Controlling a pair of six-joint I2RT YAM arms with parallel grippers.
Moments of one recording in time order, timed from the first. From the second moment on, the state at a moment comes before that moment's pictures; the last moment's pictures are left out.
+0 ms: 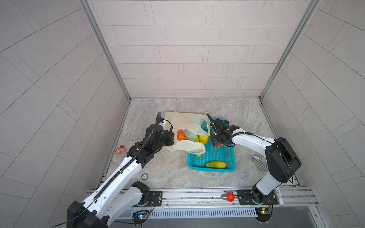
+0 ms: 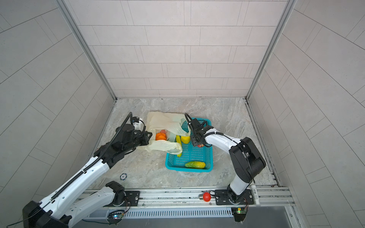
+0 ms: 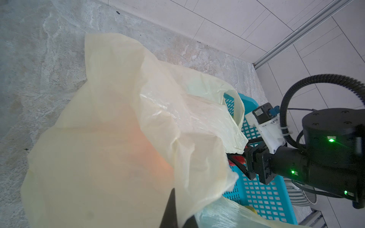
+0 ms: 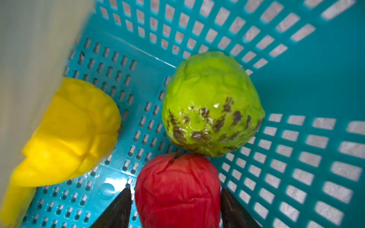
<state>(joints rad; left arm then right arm) -0.48 0.93 0.77 -0.42 0.06 -0.56 0.55 1.65 1.04 -0.59 0.22 0.24</state>
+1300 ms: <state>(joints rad) -0.48 0.91 0.77 -0.42 0.09 -0.56 0.77 1.41 1.08 -0.19 -0.27 0.24</state>
